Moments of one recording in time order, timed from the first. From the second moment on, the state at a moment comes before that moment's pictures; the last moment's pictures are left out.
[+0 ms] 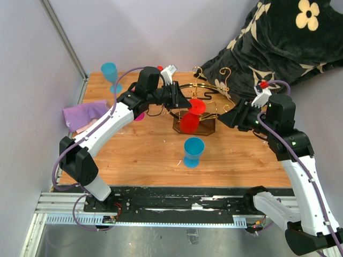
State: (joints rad) left arm -0.59 1.60 1.51 -0.35 0.50 -0.65; right arm 0.24 0.90 1.23 -0.74 -0.39 0.53
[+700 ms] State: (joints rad) left arm -0.59 1.58 1.51 -0.31 0.47 -0.70; right arm 0.24 0.87 1.20 -0.74 -0.39 0.52
